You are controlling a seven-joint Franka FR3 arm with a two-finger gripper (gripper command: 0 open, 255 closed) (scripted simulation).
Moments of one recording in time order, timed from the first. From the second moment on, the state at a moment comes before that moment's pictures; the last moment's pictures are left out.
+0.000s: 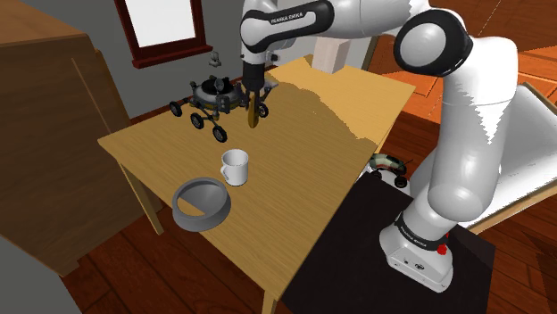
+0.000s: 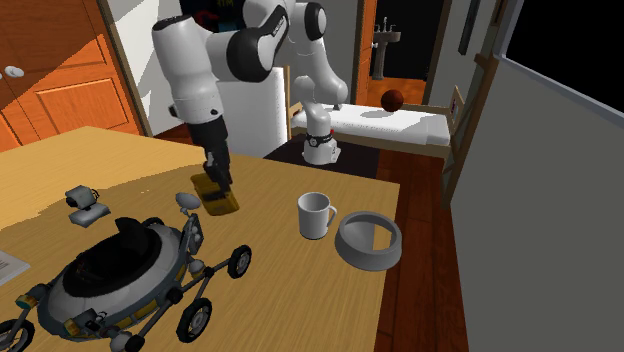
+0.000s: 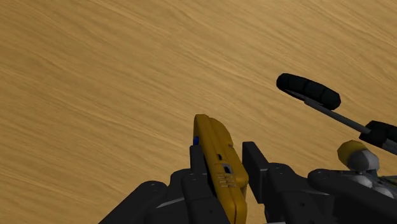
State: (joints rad) arm -0.05 0.44 0.15 -1.50 0.04 1.90 1.04
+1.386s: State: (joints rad) arm 0.13 0.30 0.24 -1.58 0.04 1.87 1.32
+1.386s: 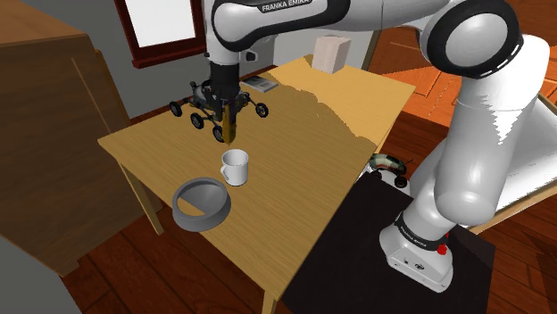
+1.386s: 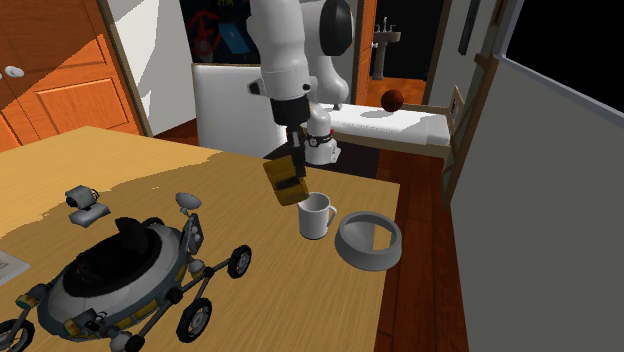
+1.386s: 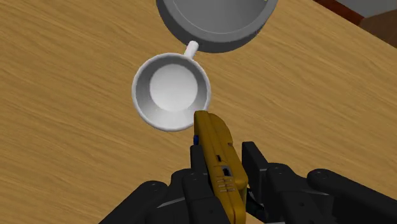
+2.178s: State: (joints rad) arm 0.31 0.34 0.33 -1.52 0.00 1.86 1.59
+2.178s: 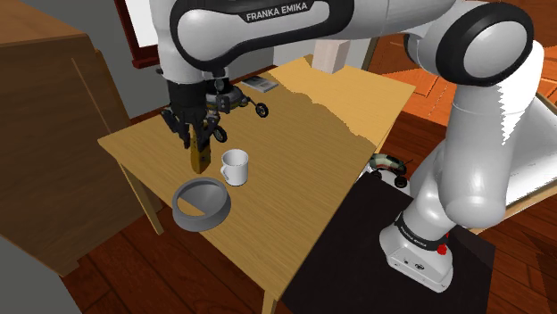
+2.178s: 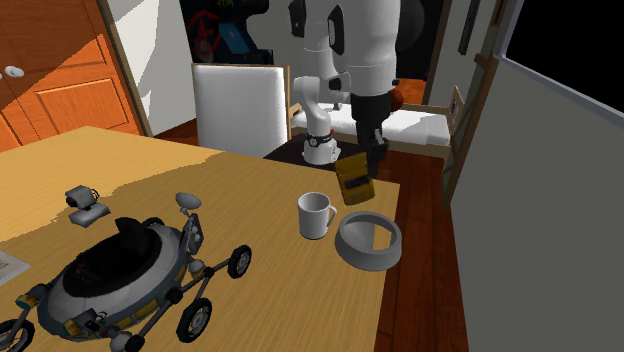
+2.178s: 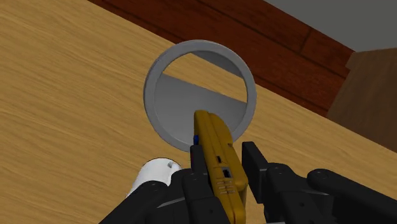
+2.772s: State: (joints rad) arm 0.38 0.39 0.35 -1.51 -0.02 1.91 1.68
